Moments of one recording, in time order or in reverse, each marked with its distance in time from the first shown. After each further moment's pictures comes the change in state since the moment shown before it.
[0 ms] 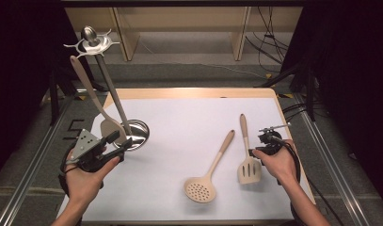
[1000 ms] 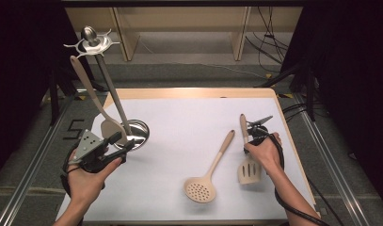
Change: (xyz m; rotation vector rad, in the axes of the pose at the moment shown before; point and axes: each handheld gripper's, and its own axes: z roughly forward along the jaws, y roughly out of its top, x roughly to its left) left arm -0.004 -0.001 0.001 0.017 -0.007 -0.002; right arm 0.005 0.031 0.050 0.188 -0.076 0.104
